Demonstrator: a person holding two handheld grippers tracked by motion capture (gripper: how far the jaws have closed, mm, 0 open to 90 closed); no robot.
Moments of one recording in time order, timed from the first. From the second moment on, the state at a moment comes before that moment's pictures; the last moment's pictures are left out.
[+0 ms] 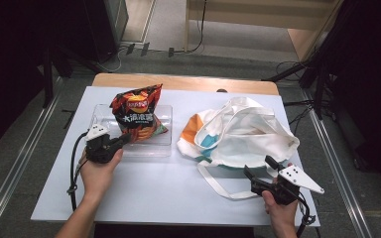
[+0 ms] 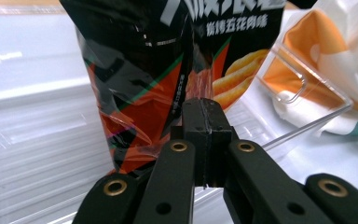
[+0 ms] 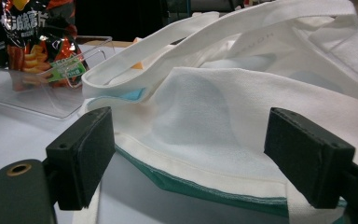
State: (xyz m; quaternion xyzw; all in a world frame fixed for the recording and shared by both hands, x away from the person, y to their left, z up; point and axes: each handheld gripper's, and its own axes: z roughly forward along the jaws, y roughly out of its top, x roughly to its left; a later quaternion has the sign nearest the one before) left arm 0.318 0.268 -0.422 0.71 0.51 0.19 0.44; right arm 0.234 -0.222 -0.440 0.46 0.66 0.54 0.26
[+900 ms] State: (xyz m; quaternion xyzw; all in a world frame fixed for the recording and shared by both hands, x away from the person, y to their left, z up) left arm 0.301 0.276 -0.414 0.67 0.52 0.24 0.47; right arm 0.234 -0.225 -0.439 0.46 0.65 0.54 0.26
